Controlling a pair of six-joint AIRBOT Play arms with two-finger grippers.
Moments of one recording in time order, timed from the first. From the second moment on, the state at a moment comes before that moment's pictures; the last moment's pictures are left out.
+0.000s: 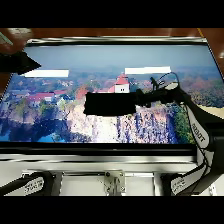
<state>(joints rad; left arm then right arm) 0.14 -1.24 1.63 0.96 -1.29 -1.37 0.01 -1.77 1.30 -0.55 1.10 1.28</state>
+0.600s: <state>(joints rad) 0.14 -1.24 1.63 0.96 -1.29 -1.37 -0.66 -1.42 1.46 -0.75 1.29 1.44</state>
